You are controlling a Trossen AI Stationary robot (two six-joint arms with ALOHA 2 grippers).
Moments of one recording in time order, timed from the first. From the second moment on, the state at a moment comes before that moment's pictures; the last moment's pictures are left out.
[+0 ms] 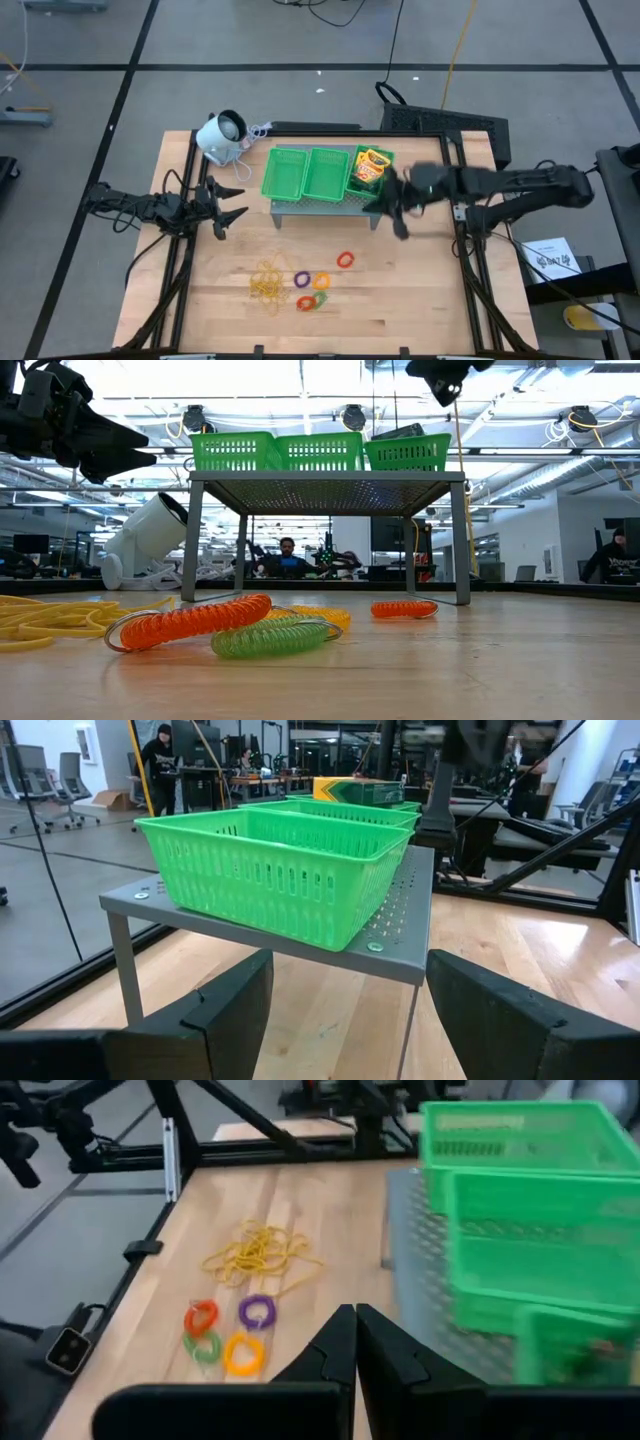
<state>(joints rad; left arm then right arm) -0.26 0.03 0.08 -0.08 -0.52 -0.08 0.05 1.07 0.94 -0.29 -0.08 0.08</state>
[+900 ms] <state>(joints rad) -0.26 0.03 0.08 -0.08 -0.52 -0.08 0.51 1.06 0.52 -0.05 0.88 0.46</state>
